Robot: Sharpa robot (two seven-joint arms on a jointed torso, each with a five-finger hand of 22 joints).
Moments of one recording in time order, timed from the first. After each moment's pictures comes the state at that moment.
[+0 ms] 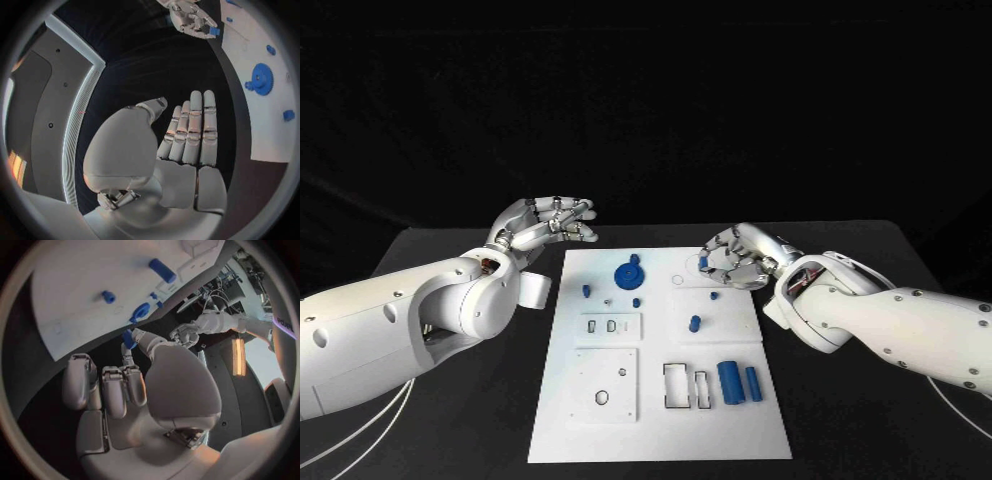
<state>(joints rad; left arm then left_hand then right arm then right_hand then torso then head) 1.21 -0.92 0.00 1.56 -0.08 -0.34 0.44 1.36 -0.16 0.50 0.18 0.13 0.86 0.22 0.24 0.24 1.11 0.16 0.07 0.08 1.09 0.09 0.45 0.48 0.18 1.01 0.19 0.42 0.16 1.26 -0.81 -0.15 1.54 -1.14 -0.54 -0.02 1.33 -0.16 0.50 0.09 0.18 1.00 0.12 0.21 0.44 1.46 0.05 1.45 1.31 1.47 -0.02 1.54 1.31 0.07 1.40 0.09 1.30 1.30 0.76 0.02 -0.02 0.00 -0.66</state>
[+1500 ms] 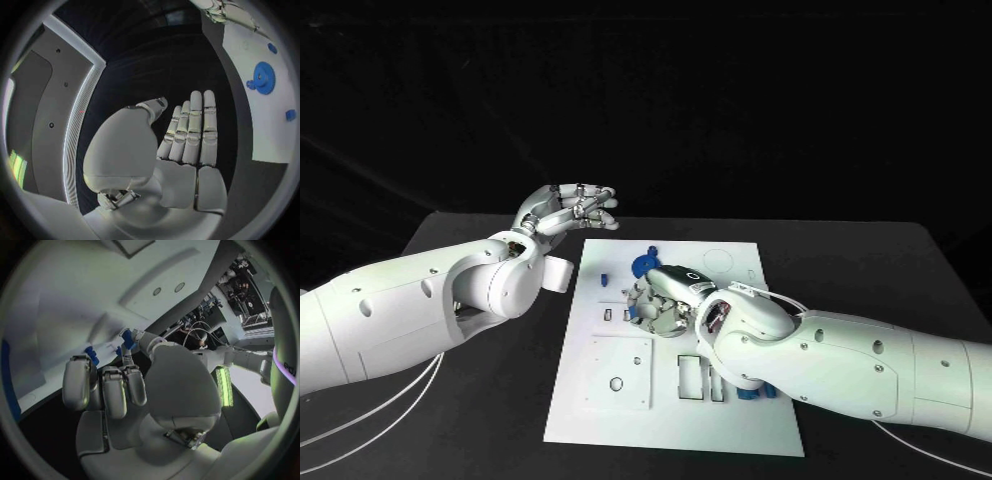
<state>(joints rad) 1.21 -0.89 0.00 1.52 -0.08 -0.34 0.44 1.37 -0.15 0.51 0.18 0.13 0.86 0.22 0.24 0.24 1.11 0.16 0.07 0.08 1.09 0.09 0.45 0.48 0.18 1.01 0.19 0.43 0.16 1.18 -0.52 -0.16 1.52 -1.43 -0.42 -0.21 1.33 -0.16 0.51 0.08 0.18 1.00 0.13 0.22 0.44 1.46 0.05 1.45 1.31 1.47 -0.02 1.55 1.31 0.07 1.41 0.08 1.31 1.30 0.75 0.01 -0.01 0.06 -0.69</state>
